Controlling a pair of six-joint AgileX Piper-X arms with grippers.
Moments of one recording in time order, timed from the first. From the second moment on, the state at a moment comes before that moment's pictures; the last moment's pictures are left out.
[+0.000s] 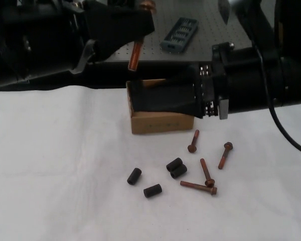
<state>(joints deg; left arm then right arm) -26.8 62.8 -50.3 -15.2 36.0 -29.5 41.7 71.9 -54.6 7.3 -47.1 23.3</state>
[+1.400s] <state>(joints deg) -26.8 62.6 -50.3 -13.9 36.1 -29.5 41.7 72.1 -54.4 2.4 -46.9 27.0</state>
